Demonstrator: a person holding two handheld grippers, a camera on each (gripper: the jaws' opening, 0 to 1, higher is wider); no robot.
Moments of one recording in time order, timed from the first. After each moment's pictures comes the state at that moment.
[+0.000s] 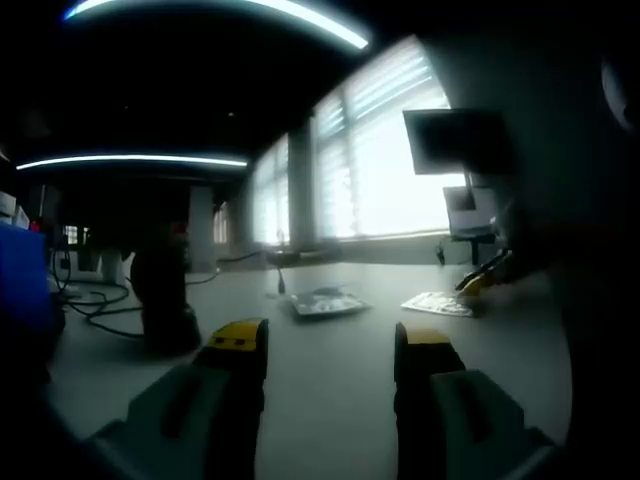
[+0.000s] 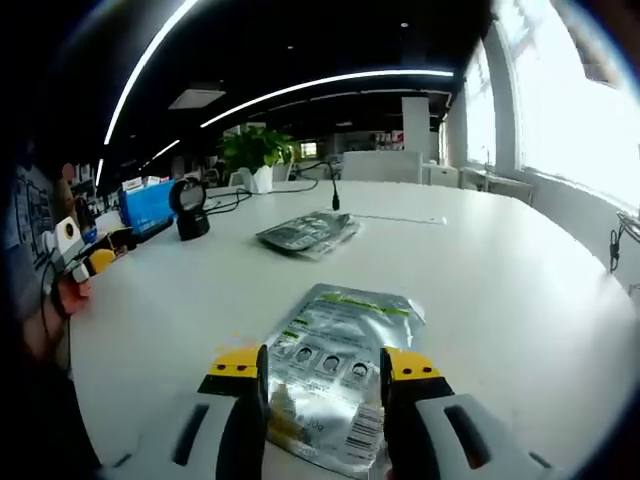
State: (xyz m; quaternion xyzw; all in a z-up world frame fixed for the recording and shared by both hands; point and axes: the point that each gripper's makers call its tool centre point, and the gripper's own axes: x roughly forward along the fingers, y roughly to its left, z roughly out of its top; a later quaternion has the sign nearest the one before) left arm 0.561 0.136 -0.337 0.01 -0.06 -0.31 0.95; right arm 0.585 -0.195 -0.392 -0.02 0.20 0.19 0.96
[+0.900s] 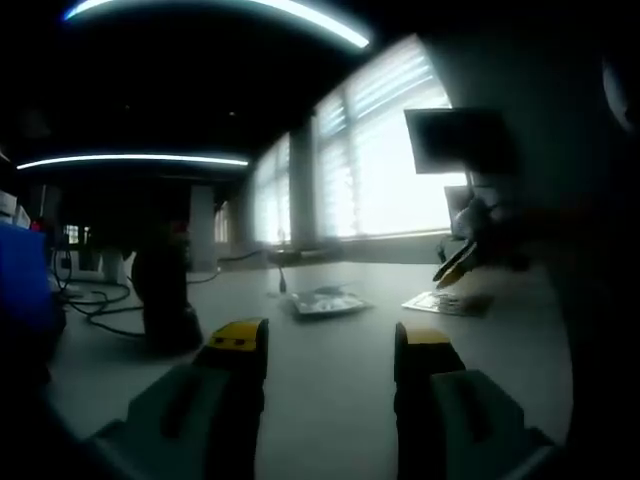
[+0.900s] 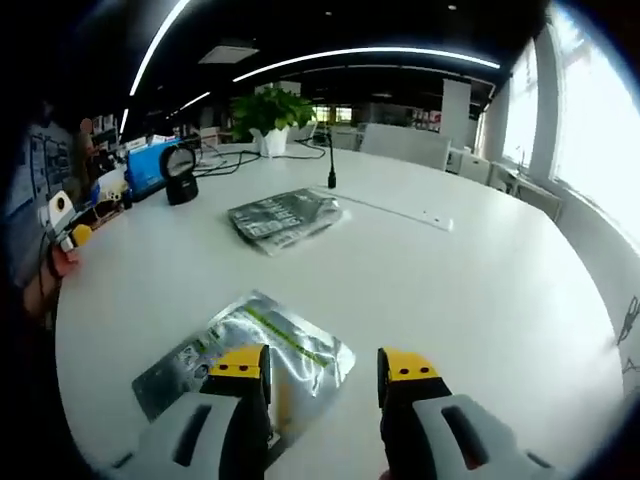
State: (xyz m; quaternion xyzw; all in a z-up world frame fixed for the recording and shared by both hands) left arm 0.563 0.138 -0.338 0.01 -0.06 -0.31 0.95; right arm 0.658 -0.233 -0.404 -0.11 0.28 0.25 0.92
